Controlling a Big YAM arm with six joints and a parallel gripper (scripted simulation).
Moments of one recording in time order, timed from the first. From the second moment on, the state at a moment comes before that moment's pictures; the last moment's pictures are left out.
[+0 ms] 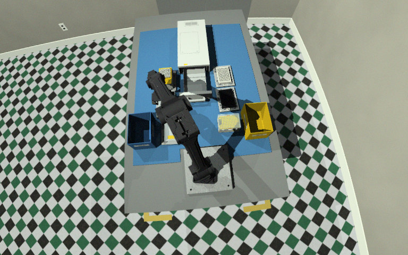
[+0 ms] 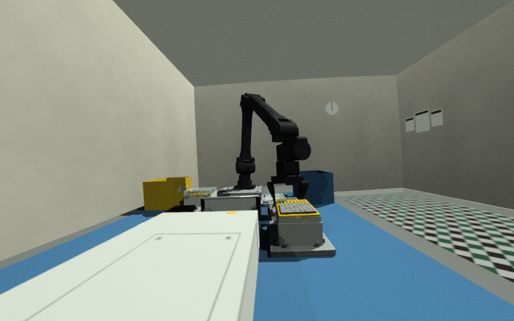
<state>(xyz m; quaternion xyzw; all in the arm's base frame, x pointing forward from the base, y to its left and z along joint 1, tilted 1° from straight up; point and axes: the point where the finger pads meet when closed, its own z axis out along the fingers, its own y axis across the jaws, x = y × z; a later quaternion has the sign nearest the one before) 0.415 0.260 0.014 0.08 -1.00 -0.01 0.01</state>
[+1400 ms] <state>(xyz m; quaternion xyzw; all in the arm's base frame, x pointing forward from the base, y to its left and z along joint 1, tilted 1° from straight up) 0.414 0.260 0.062 0.08 -1.00 -0.01 0.01</state>
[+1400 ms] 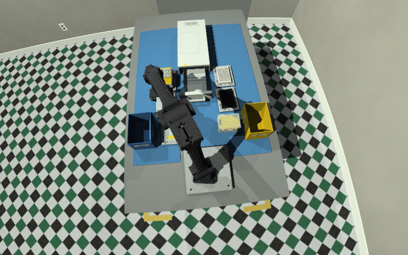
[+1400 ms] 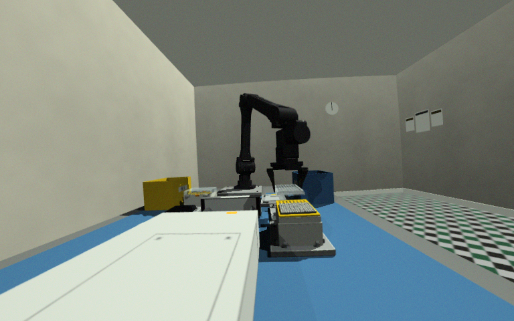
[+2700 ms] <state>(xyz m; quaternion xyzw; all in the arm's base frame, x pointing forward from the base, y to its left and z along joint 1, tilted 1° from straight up) 0.417 0.261 0.111 0.08 -1.00 -0.01 0.01</state>
